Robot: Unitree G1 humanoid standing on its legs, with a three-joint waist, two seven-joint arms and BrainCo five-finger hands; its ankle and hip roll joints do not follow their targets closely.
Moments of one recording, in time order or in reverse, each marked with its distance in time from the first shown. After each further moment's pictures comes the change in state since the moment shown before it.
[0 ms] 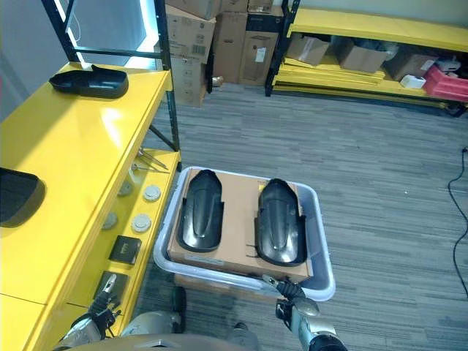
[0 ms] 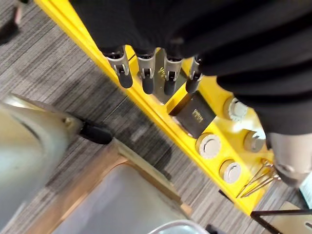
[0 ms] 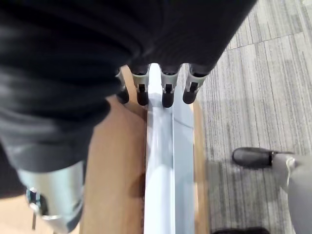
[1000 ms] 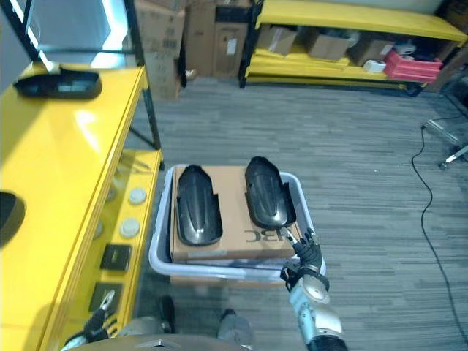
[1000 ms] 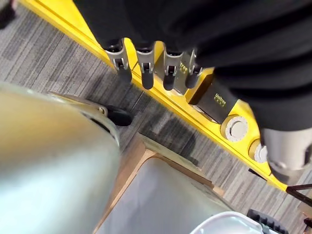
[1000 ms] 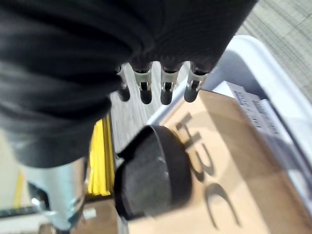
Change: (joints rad) left arm 0.127 0.016 0.029 -0.080 0.063 0.016 -0.046; right arm 0.046 0.035 -0.155 -0.487 -0.015 -0.142 -0.187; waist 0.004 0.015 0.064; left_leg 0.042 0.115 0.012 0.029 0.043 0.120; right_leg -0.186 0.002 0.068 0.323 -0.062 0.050
